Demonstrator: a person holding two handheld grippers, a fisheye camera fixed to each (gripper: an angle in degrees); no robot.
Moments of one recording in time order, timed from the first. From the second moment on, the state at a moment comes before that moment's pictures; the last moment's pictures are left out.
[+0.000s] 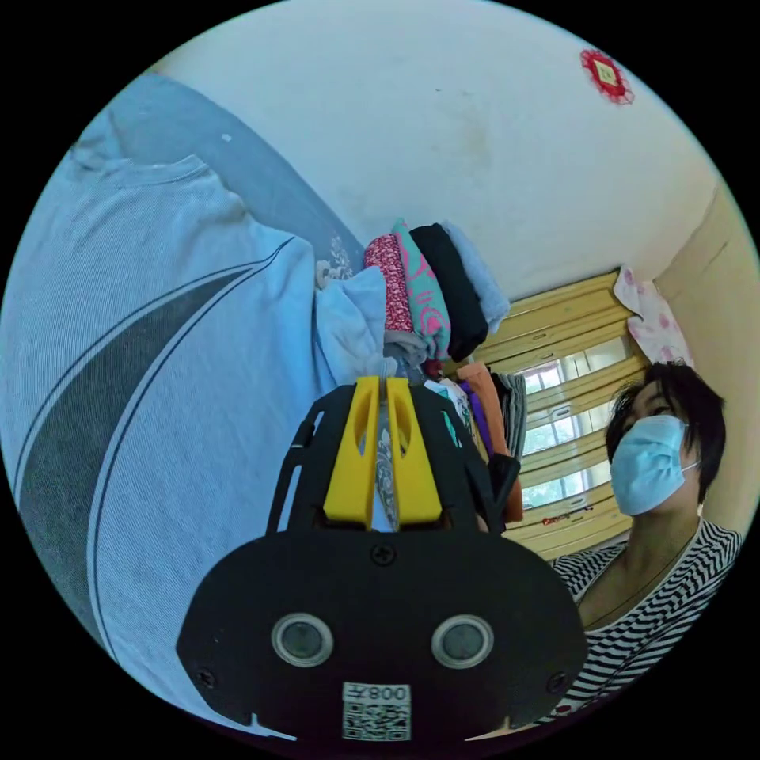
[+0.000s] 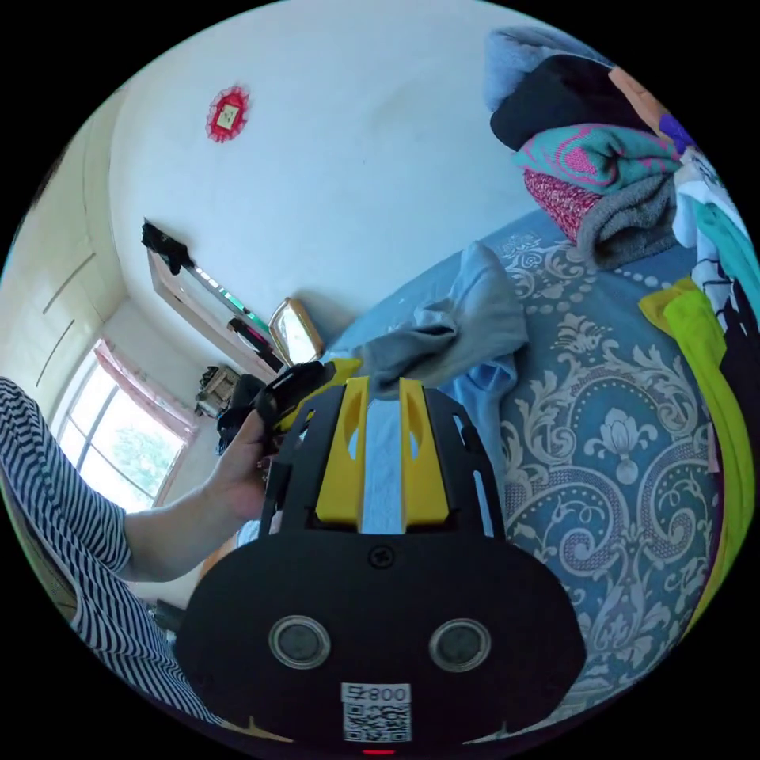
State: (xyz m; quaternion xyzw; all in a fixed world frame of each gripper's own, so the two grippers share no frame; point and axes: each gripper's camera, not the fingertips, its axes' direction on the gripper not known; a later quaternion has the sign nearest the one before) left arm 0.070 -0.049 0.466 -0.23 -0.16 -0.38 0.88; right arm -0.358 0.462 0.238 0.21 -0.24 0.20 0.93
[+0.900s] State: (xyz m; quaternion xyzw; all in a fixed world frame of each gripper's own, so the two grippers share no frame) left arm 0.061 -0.021 0.518 -0.58 -0.23 -0.08 0.78; right arm -0.465 0.290 0.241 0.03 -0.14 0.07 0.99
